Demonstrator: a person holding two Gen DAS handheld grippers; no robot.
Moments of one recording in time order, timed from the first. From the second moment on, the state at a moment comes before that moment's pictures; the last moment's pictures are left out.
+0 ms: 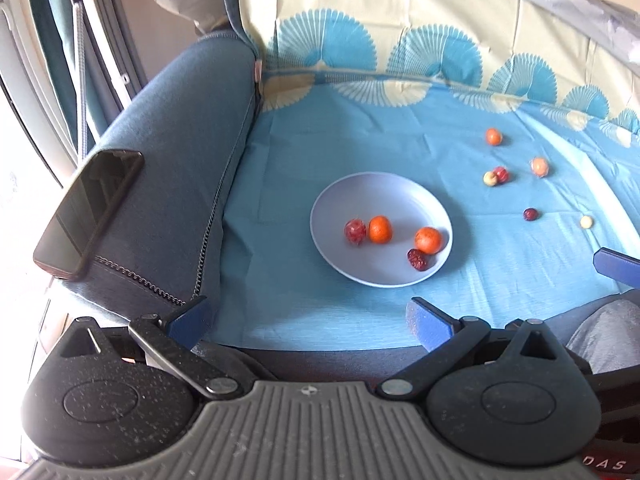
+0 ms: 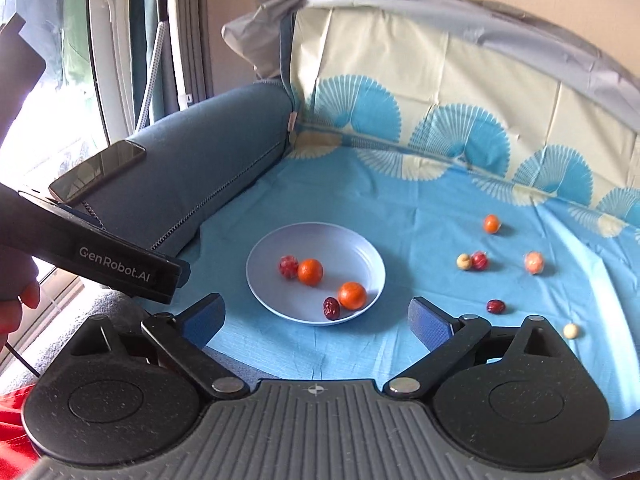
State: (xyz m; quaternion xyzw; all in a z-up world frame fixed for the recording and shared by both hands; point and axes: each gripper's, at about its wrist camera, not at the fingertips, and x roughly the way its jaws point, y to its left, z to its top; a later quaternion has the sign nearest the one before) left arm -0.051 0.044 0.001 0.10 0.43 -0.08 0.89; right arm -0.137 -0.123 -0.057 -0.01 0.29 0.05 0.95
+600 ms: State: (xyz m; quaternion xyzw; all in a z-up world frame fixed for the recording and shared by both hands) left arm -0.060 0.044 0.015 0.10 0.42 -0.09 0.90; right arm -0.154 -0.125 -0.049 -0.01 0.28 0.04 0.96
